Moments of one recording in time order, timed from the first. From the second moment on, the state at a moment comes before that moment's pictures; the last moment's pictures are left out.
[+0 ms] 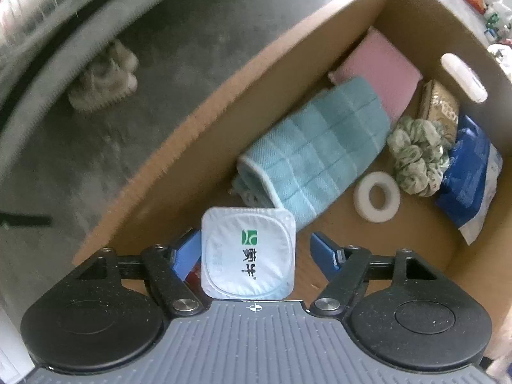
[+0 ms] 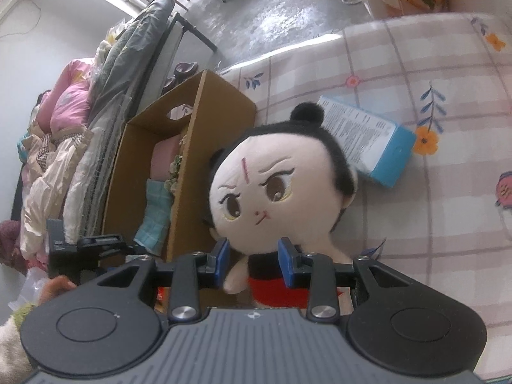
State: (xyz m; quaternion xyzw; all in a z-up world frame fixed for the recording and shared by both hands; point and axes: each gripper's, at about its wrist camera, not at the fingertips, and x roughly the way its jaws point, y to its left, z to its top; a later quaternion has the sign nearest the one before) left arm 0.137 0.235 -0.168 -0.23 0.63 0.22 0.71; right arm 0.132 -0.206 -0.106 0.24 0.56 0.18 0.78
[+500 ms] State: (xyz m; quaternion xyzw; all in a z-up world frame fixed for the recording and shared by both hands) left arm 0.171 0.109 -0.056 -0.20 0.53 0.14 0.81; right arm 0.170 -0.265 -0.105 0.17 0.52 0.14 0.83
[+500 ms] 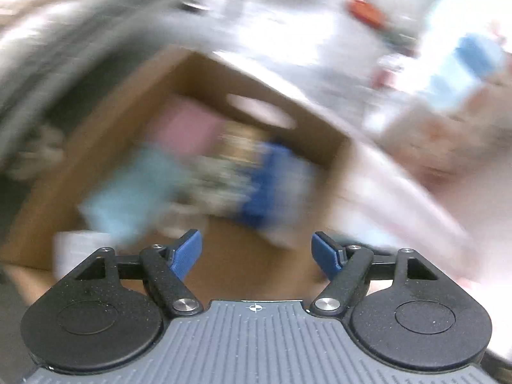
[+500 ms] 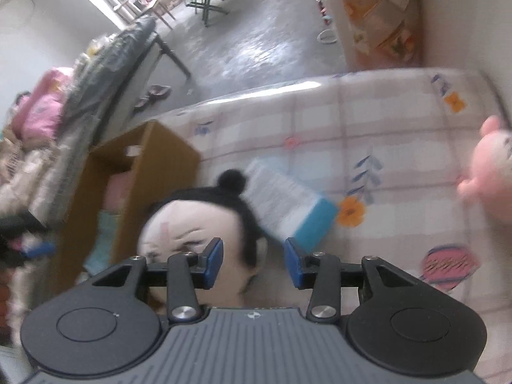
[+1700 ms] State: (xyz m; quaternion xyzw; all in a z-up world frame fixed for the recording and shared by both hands) left arm 0.278 -0.122 -0.135 -0.29 0.63 0.05 0.72; right arm 0.244 -0.273 -0.188 -0.01 0.47 0.32 0.82
